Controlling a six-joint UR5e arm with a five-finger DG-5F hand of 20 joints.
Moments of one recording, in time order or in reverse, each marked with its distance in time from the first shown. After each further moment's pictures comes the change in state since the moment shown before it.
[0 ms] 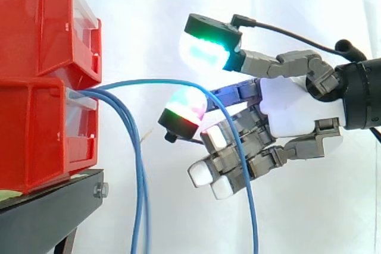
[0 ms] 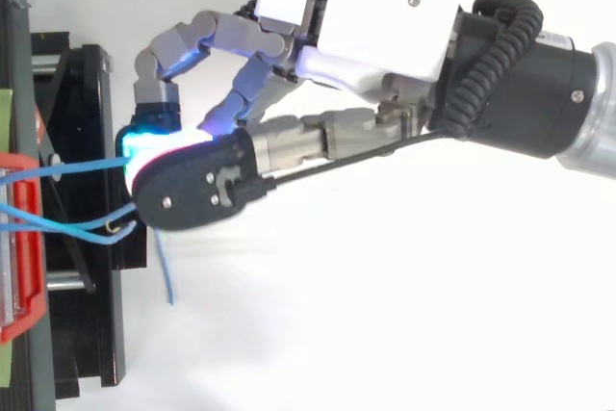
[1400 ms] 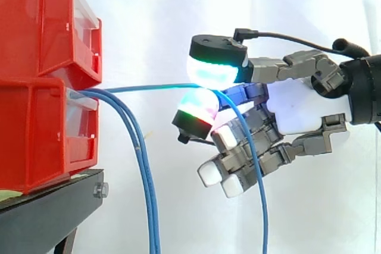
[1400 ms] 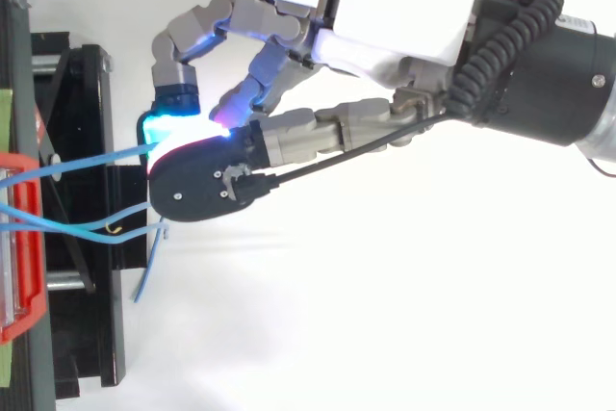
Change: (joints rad) arm -0.007 0.016 -0.002 -0.047 0.004 -0.001
